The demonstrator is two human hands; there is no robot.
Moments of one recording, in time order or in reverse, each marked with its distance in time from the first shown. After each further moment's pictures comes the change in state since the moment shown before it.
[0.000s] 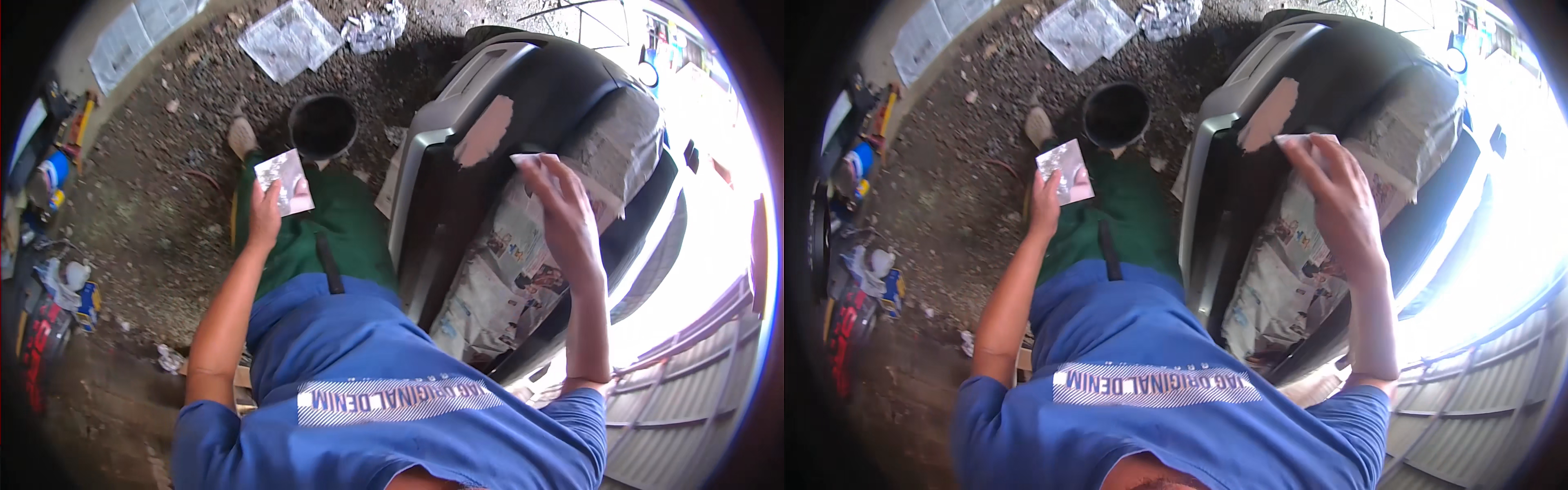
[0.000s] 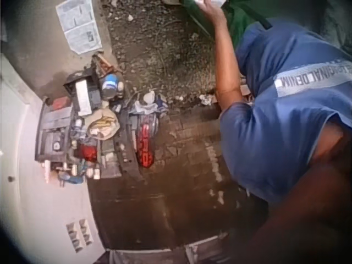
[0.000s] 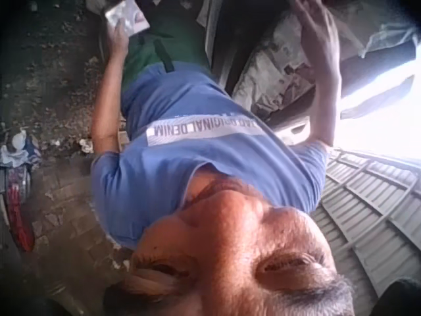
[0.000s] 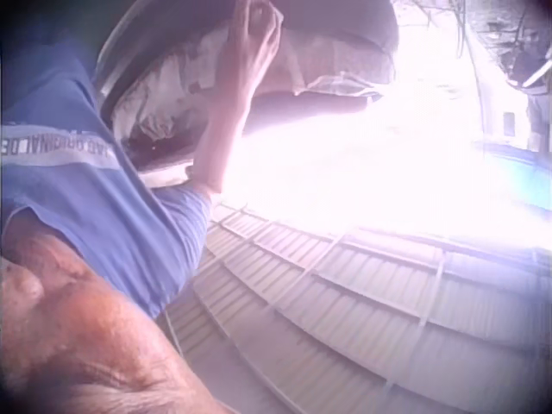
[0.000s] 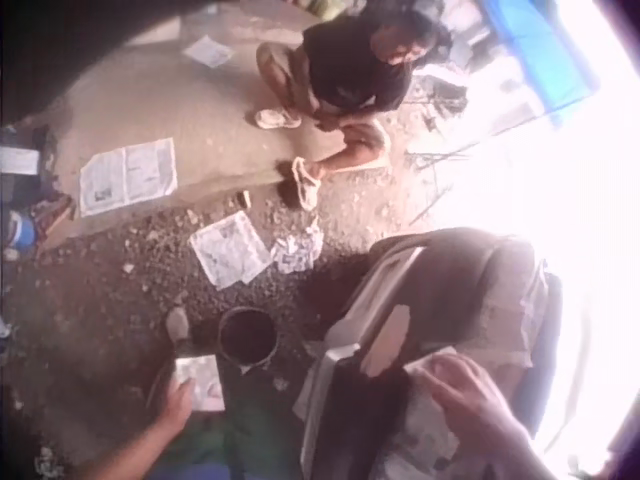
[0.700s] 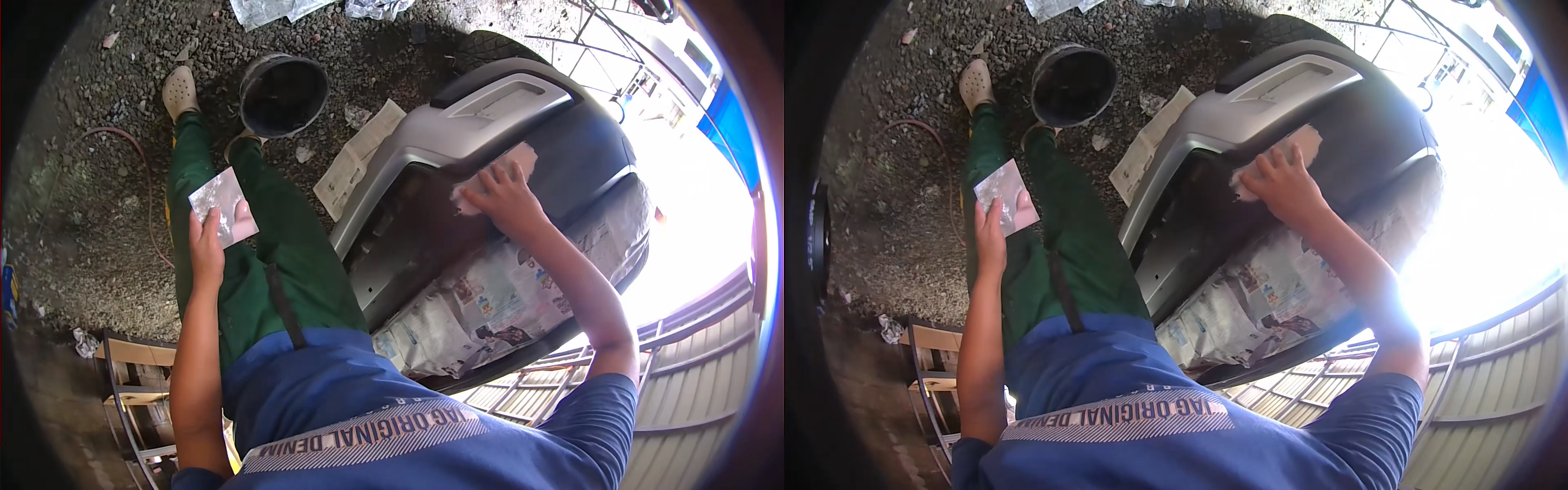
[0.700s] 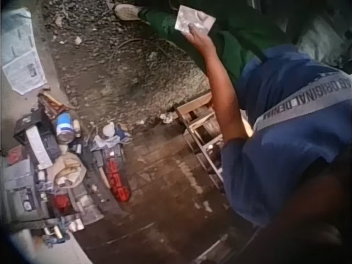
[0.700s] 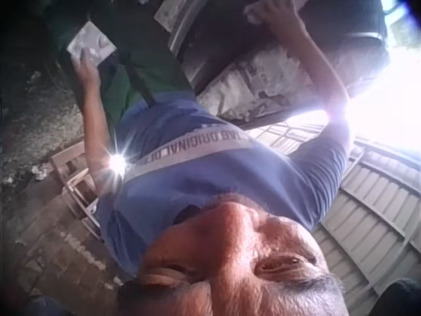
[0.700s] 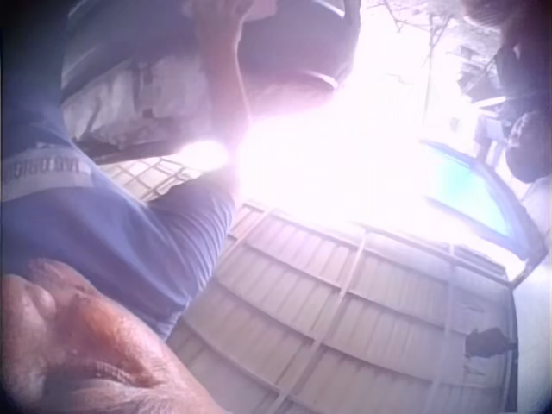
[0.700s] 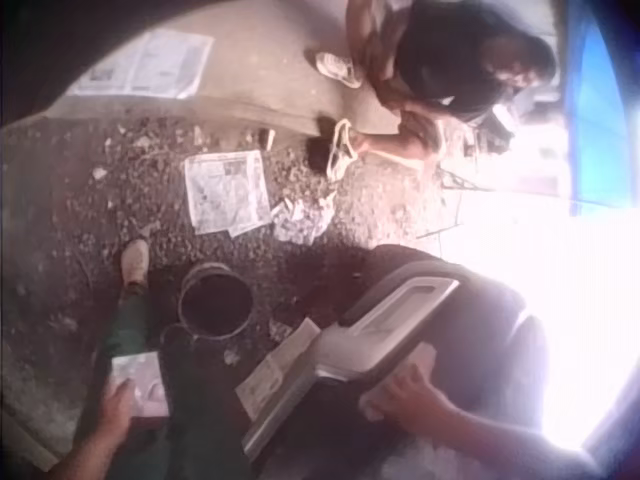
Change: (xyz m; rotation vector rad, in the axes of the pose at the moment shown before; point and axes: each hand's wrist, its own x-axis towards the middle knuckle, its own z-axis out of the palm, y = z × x) left_hand 0.015 -0.122 -0.007 -0.245 0.200 -0.290; right_hand 0.146 0.075 0.167 -0.625 -0.653 -0.655
